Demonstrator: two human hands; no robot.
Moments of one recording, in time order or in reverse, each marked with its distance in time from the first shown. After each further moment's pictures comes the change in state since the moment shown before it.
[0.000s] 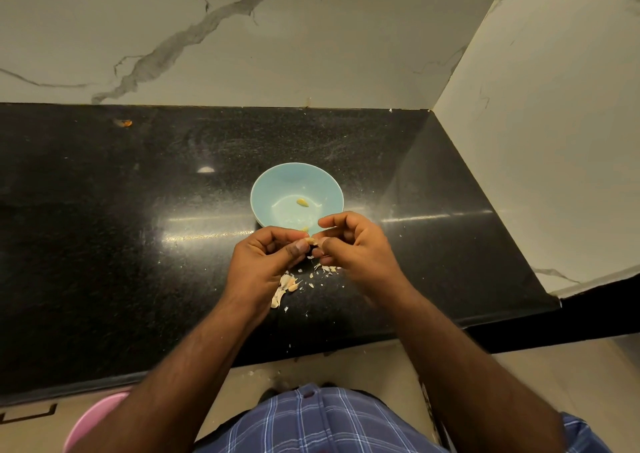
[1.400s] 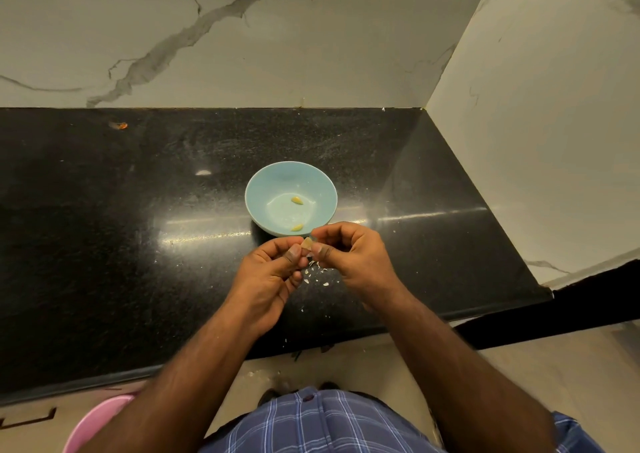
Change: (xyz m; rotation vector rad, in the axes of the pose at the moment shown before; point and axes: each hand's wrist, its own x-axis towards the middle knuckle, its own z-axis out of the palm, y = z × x) left_hand -0.011 -0.007 0.010 -0.186 0.015 -0.308; right_hand -0.012 0.013 -0.007 -0.016 0.000 -0.079
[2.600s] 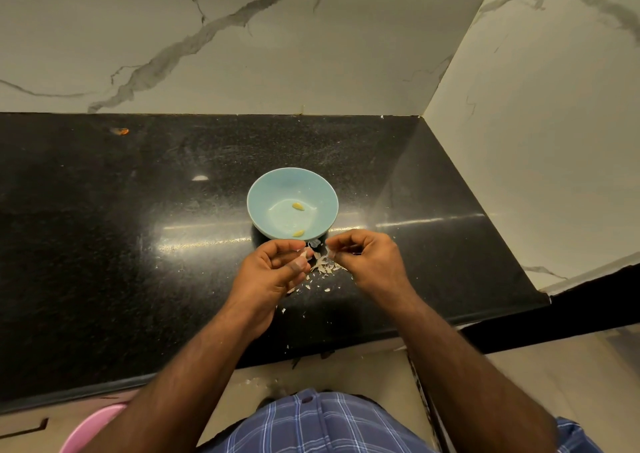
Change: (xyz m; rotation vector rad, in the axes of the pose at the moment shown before) left_hand 0.009 -0.002 -0.014 0.196 -0.028 0.086; right_hand 0.005 0.003 -0.016 -0.343 0.101 -0.020
